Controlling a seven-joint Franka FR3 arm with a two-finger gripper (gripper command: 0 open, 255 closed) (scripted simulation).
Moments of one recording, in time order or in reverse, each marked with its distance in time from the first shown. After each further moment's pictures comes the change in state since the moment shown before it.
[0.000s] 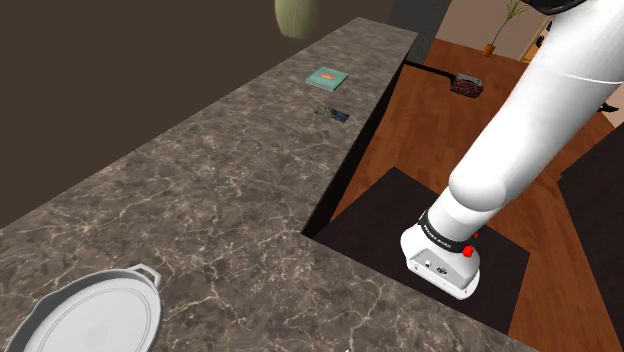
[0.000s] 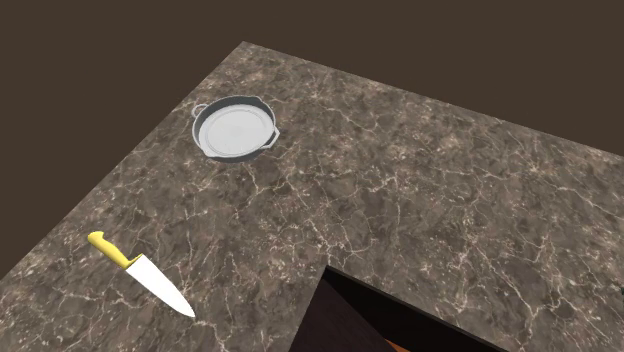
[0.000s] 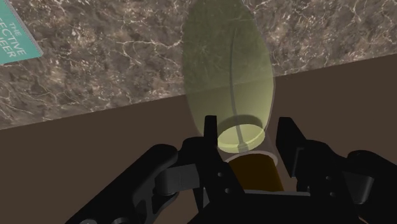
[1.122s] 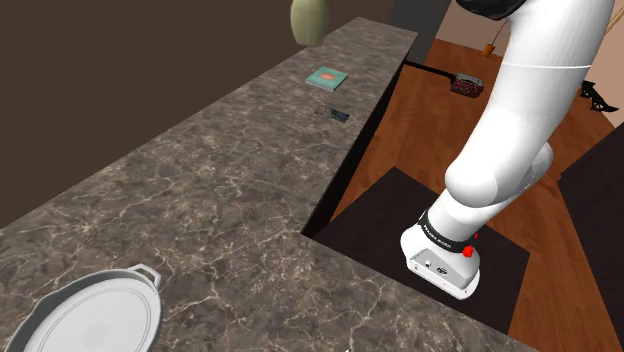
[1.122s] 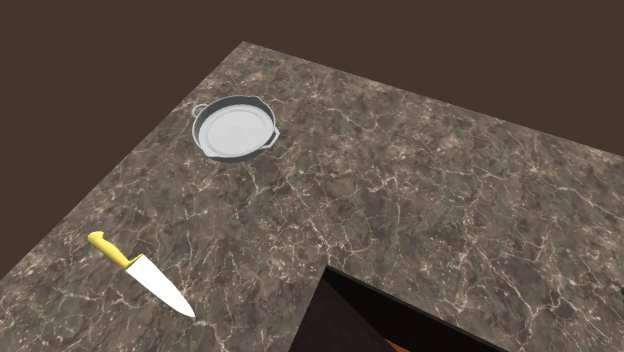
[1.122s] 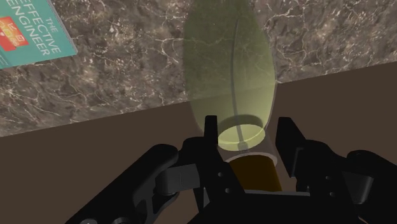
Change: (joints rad) arm -0.107 0.214 -0.054 0.181 0.059 -0.018 -0.157
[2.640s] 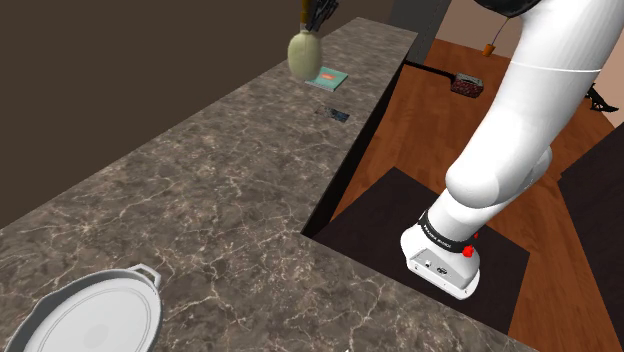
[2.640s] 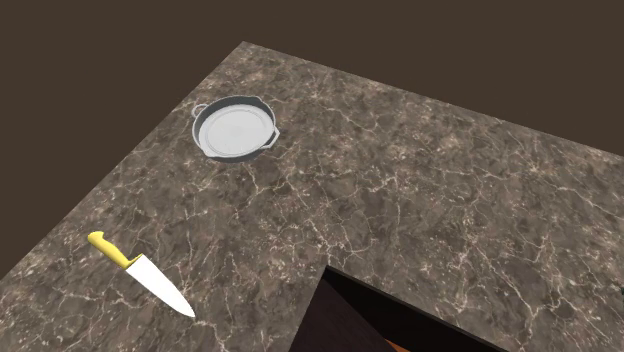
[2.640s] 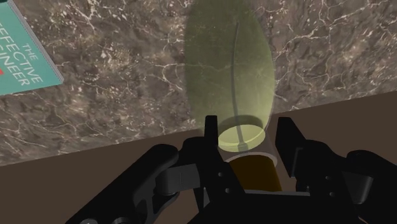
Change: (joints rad) arm 0.019 -0.068 0.006 -0.404 0.021 0.322 -0.103
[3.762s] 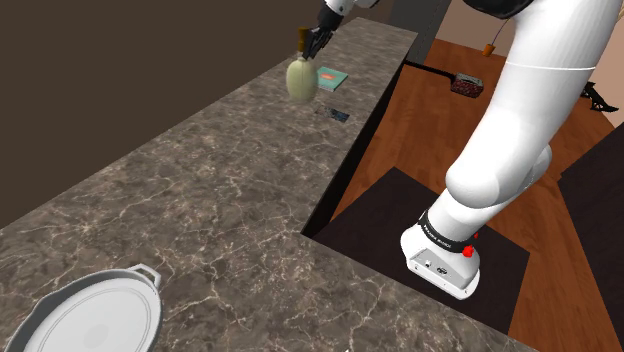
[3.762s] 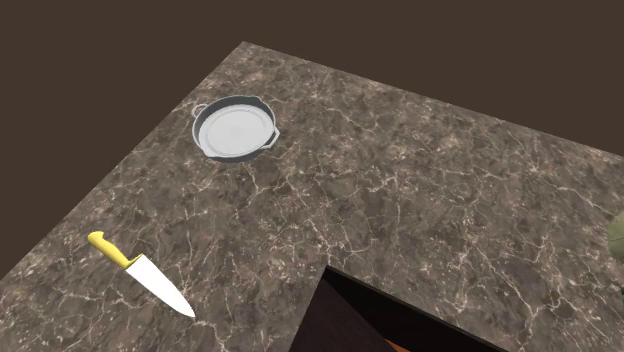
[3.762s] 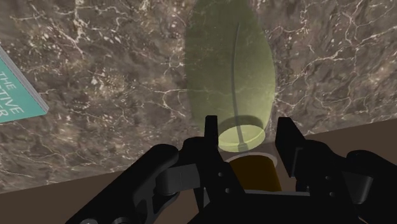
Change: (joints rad) arm 0.004 0.038 0.012 -0.173 0.045 0.200 -0.080
